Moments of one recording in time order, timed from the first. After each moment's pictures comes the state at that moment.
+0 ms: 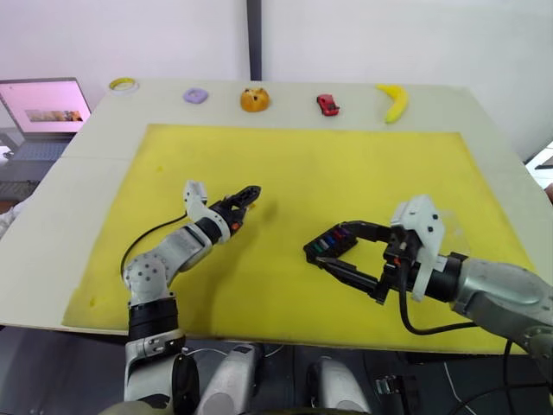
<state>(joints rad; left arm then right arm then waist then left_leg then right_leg) -0.47 0.04 0.38 0.03 -1.29 1.02 0.27 -0.08 -0.87 -0.22 -0.84 1.12 0.91 0.32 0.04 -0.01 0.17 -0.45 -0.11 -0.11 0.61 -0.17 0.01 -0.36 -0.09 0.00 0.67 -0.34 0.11</state>
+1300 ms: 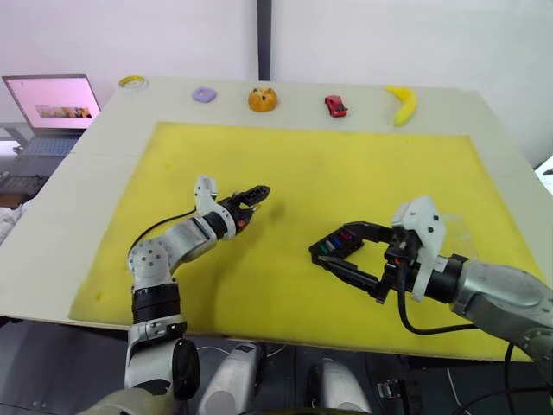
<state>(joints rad) -0.54 0.05 0.38 0.14 -1.27 1.08 0.25 -0.06 -0.87 -0.22 -0.84 1.12 0.90 0.29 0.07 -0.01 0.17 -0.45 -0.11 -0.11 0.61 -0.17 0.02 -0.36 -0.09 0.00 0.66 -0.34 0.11</state>
